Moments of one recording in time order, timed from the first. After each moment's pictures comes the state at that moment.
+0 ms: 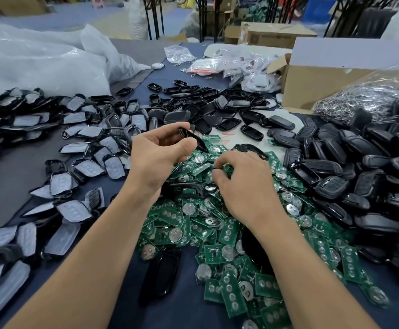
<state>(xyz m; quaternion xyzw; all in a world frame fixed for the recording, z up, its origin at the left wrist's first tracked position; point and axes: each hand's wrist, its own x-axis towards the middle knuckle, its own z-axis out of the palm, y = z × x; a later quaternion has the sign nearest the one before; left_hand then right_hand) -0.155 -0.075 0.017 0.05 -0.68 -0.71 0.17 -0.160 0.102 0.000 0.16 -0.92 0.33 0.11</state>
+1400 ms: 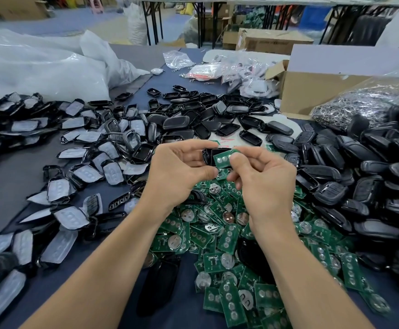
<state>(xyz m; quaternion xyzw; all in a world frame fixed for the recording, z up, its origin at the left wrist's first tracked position) -0.153 -0.052 0.011 -0.03 -0.75 -0.64 0.15 -0.157 0.104 0.005 0.03 -0.66 0.74 0.11</state>
